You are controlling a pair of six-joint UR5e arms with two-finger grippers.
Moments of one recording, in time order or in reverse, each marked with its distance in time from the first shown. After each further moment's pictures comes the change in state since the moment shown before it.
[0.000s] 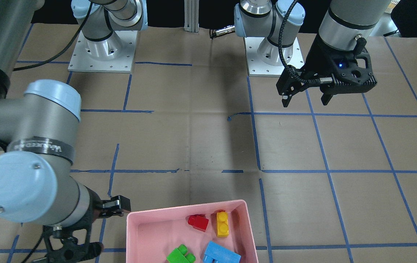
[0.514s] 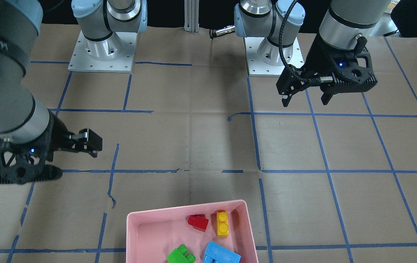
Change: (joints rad) left arm 0.000 0.001 0.001 0.000 -0.003 0.000; right arm -0.047 -0.351 0.336 0.043 -0.001 0.064
